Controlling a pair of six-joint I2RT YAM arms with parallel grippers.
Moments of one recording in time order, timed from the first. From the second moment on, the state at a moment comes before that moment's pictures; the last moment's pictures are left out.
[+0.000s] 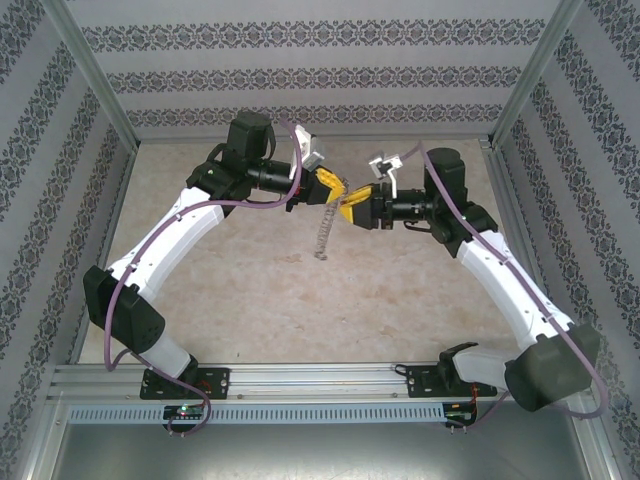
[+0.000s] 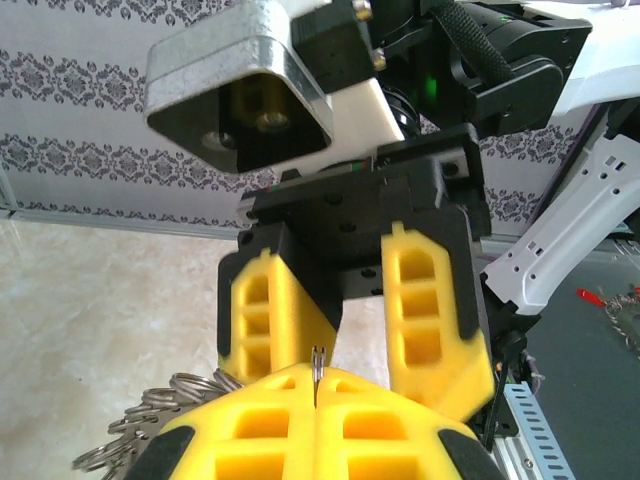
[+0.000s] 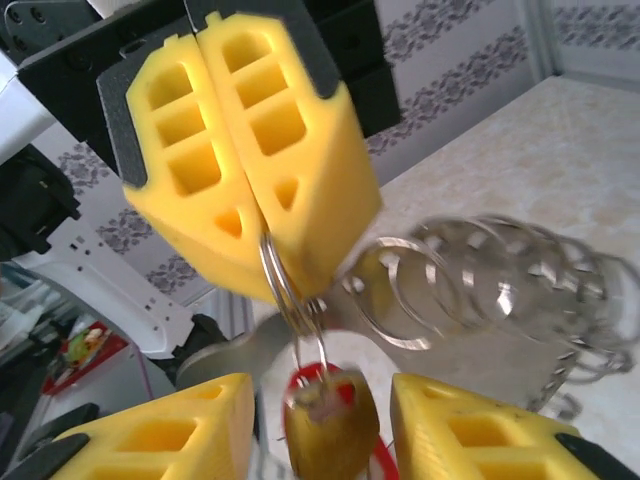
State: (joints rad) left arm -0.48 1.60 1.62 -0.45 1.06 0.26; right arm 0.29 1.21 1.12 -0.27 -1.09 0.20
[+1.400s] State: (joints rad) left arm -0.49 1.60 1.62 -0.40 1.06 0.22; right arm 0.28 1.21 1.16 -0.11 -1.08 0.32
